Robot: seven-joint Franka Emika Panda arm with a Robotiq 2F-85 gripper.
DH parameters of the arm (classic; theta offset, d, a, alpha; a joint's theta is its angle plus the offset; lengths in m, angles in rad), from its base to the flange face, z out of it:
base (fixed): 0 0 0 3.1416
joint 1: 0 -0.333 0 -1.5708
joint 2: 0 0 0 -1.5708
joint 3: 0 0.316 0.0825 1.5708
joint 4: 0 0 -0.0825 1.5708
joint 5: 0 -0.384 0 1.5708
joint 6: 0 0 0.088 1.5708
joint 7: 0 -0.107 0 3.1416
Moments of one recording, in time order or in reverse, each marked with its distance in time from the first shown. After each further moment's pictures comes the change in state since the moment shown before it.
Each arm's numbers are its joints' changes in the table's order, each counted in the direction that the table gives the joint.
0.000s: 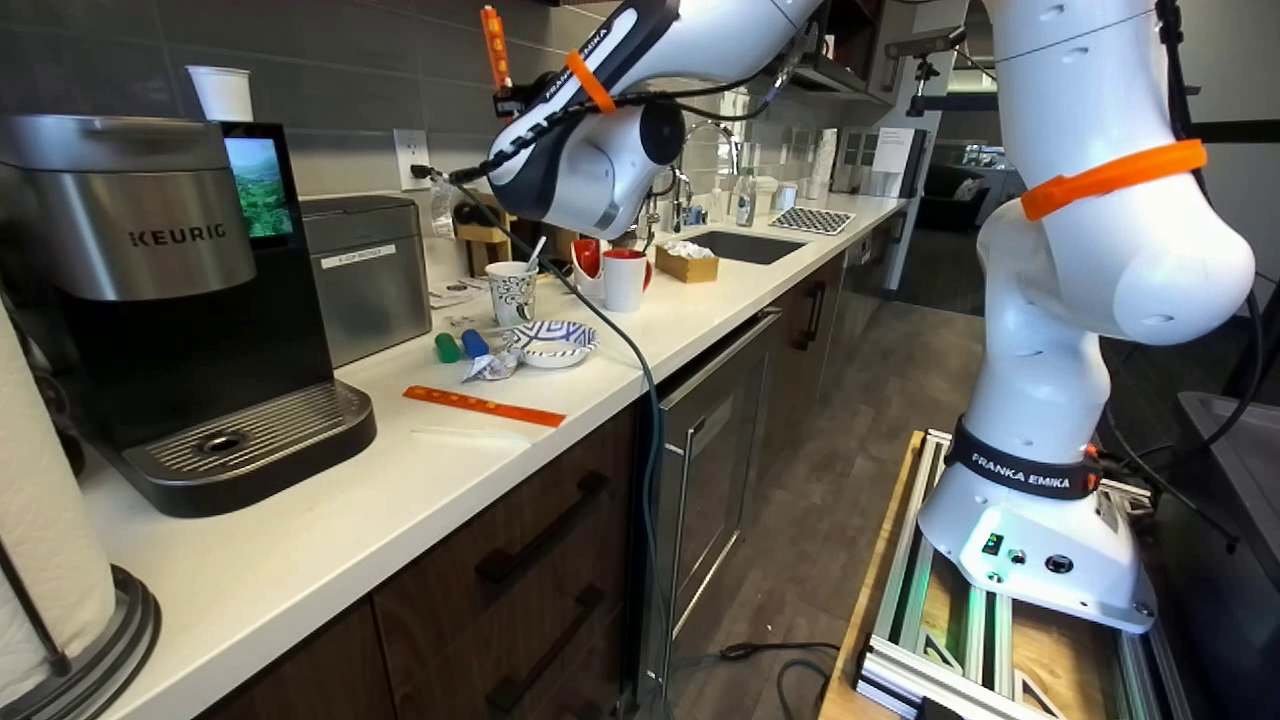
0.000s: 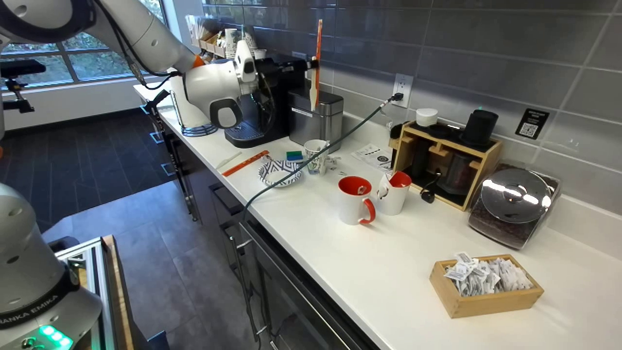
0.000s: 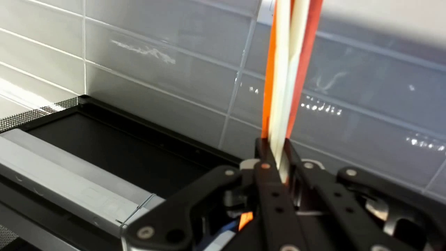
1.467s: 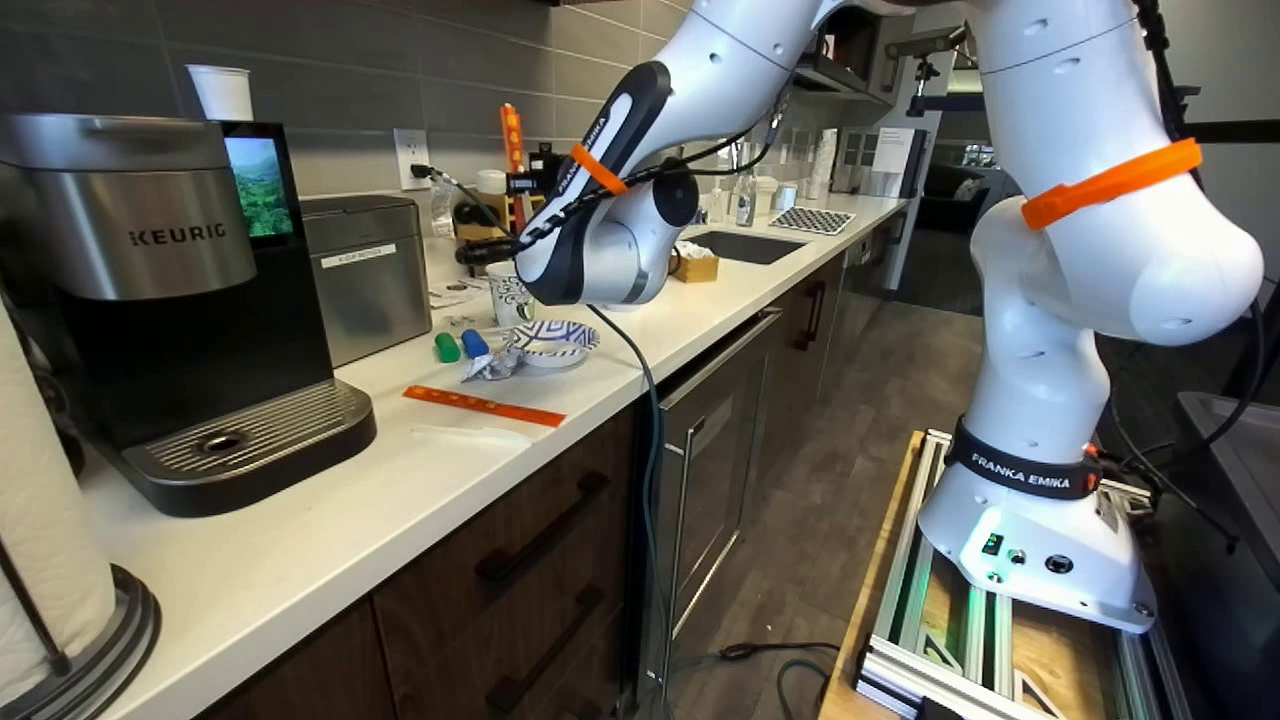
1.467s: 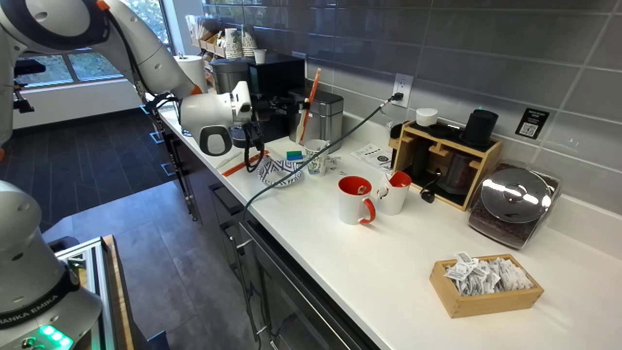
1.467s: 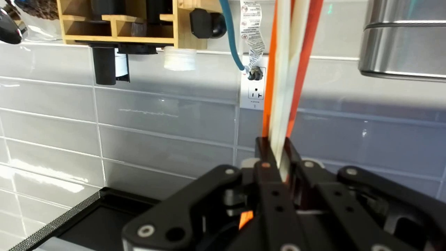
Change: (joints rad) arm -0.083 -0.085 -0.054 -0.135 -0.028 0.000 -0.341
